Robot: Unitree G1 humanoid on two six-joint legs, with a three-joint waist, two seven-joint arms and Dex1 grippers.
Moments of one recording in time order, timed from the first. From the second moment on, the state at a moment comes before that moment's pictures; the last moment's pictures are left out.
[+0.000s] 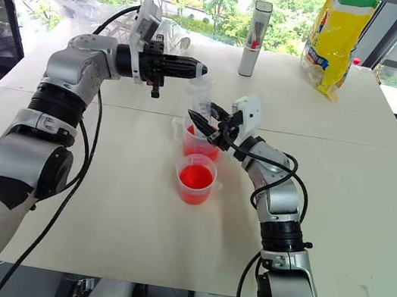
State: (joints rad) left arm -1.19 0.38 -0.01 0.76 -0.33 0.31 -1.31; right arm -0.57 -0.22 0.08 0.09 0.28 0.25 0.70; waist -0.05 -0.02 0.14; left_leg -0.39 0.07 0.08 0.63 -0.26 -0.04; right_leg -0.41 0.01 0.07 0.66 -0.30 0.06
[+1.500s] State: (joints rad) left arm -1.27 0.41 0.02 0.88 -0.33 0.28 -1.27; right arm -0.59 -0.23 0.09 0.06 0.28 0.32 0.71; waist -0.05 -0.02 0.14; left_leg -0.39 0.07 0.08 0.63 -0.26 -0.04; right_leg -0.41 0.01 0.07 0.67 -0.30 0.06
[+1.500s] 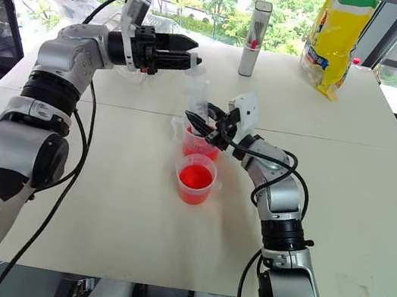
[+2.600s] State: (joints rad) left arm -1.06 0.59 0.10 0.53 -0.39 0.43 -1.23; right arm -0.69 -0.31 -0.05 -0.18 0.48 0.54 0.65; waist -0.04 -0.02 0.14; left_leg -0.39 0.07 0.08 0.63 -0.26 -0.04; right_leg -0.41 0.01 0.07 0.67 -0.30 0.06
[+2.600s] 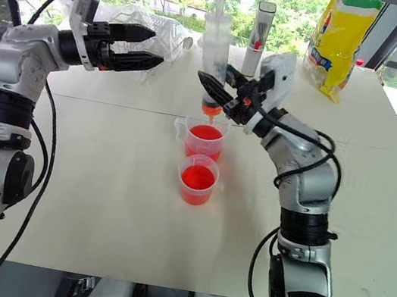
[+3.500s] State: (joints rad) left arm -1.12 0.55 0.07 0.32 -0.61 0.72 -1.36; right arm -0.38 -0.43 -0.01 -0.54 0.72 0.62 0.66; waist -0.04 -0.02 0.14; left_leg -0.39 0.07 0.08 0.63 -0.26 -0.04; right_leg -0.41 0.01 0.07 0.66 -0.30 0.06
